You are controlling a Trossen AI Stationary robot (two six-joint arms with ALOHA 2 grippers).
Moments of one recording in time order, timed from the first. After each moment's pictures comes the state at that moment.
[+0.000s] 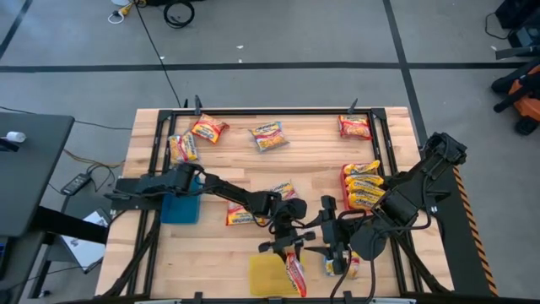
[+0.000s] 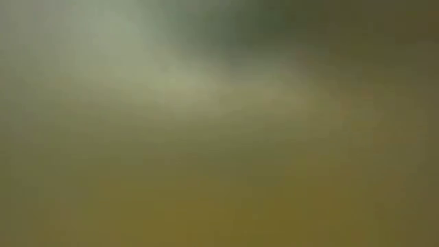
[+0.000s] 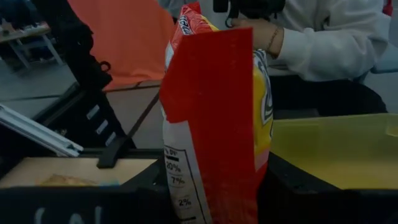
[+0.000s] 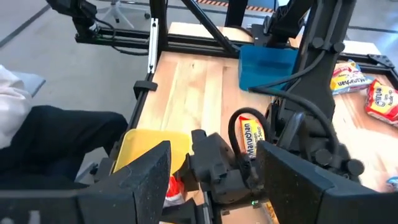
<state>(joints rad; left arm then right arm) -0.22 2.33 1.60 0.30 1.03 0.67 0.72 1.51 1.50 -0.64 0.55 0.33</state>
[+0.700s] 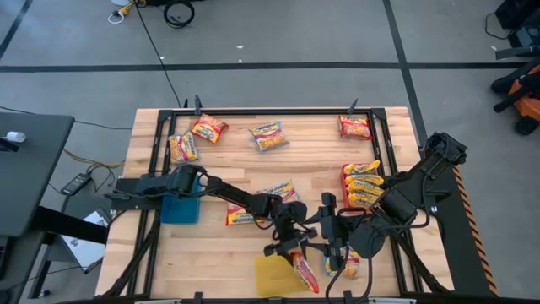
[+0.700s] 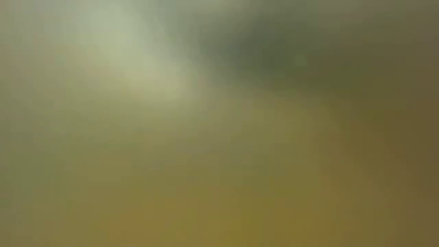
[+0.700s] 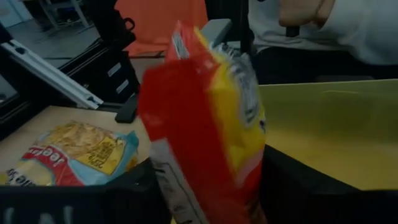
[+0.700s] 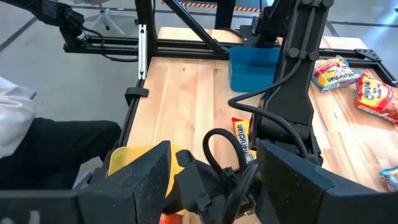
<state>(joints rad) -0.22 2.36 1.60 0.29 0.85 0.63 0.72 1.51 1.50 -0.64 0.58 0.37</state>
